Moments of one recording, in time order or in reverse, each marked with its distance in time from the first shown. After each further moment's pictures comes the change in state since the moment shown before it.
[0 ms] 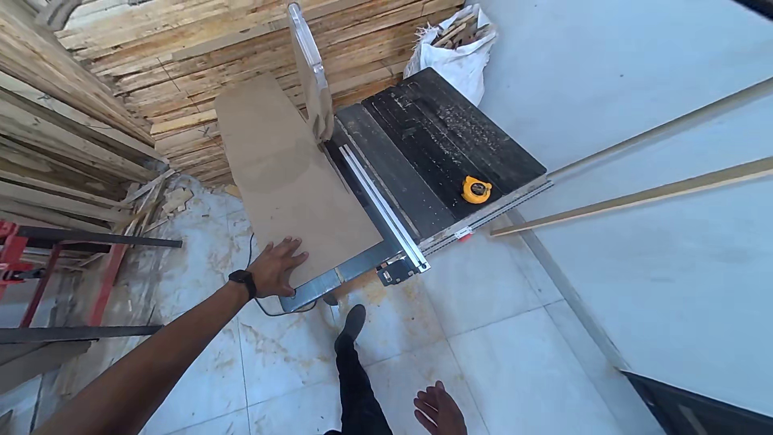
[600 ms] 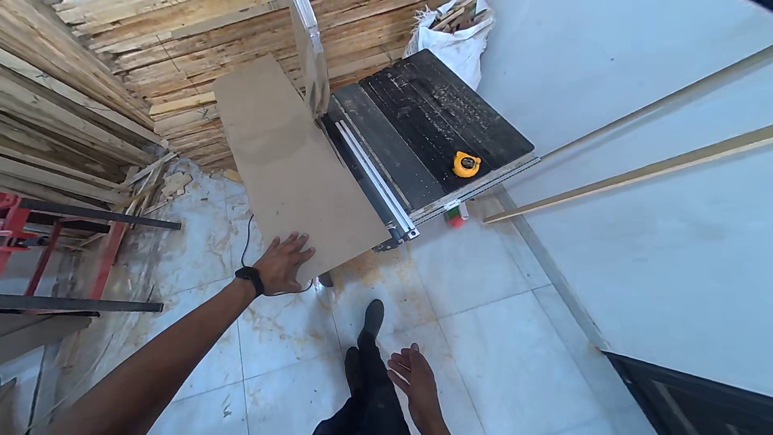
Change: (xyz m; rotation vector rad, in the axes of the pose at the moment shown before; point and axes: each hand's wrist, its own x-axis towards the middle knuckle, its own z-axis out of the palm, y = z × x) left_hand -0.044 0.078 0.038 -0.011 0.003 -0.022; right_hand -0.027 0.014 0.019 0.048 -0.073 -0.083
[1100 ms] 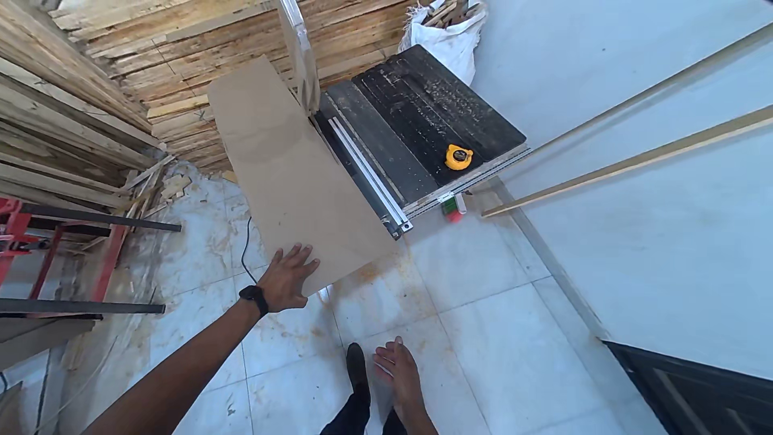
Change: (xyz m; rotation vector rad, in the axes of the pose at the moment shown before) left_hand -0.024 0.048 0.026 -0.026 0.063 -0.009; right_hand -0.017 0.015 0.021 0.034 -0.049 0.013
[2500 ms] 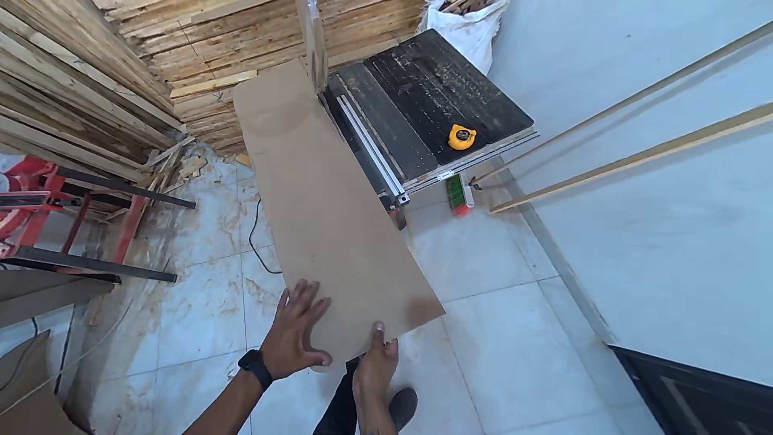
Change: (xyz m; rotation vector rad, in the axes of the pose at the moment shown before) left_hand -0.148 0.154 0.092 -0.302 0.349 -0.039; right_hand -0.080 0.024 0.034 0.256 0.196 -0.366
